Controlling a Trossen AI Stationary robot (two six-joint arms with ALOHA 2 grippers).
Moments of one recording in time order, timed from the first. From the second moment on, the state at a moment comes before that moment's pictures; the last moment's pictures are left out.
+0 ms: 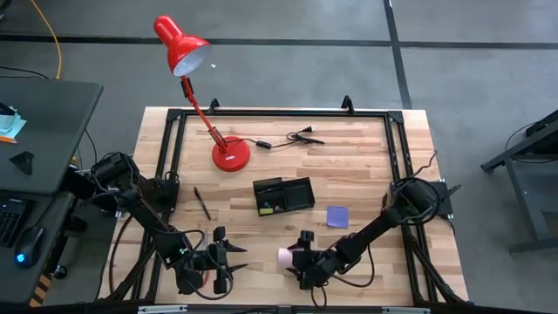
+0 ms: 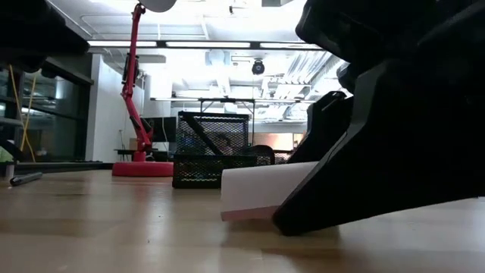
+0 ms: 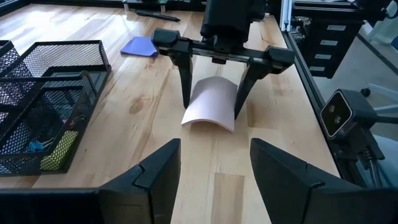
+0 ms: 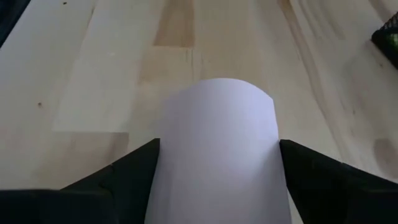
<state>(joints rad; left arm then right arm) -0.83 1.68 0.76 0.23 -0.92 -0.61 0.63 2.10 1.12 0.14 0.53 0.41</state>
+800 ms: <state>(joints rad) -0.82 1.68 0.76 0.23 -0.92 -0.61 0.61 1.85 1.12 -0.26 0.68 0.33</state>
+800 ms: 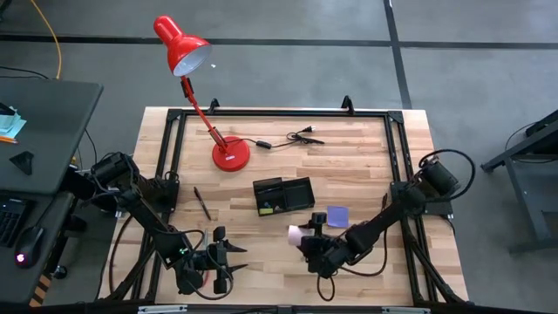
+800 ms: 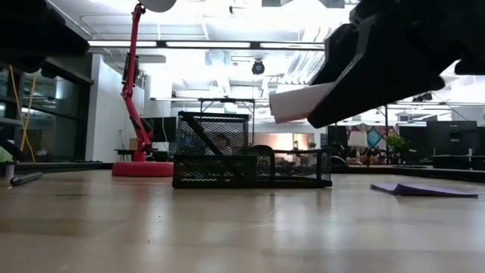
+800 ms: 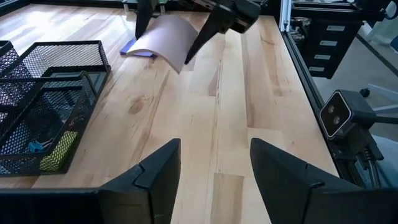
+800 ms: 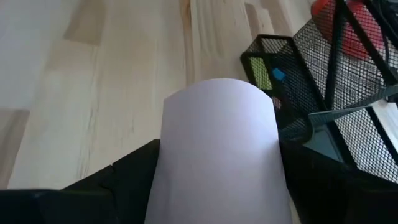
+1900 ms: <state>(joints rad) -0.82 1.71 0.76 0.24 -0.94 -0.58 0.29 1.49 0.85 -0.15 0.44 0.05</state>
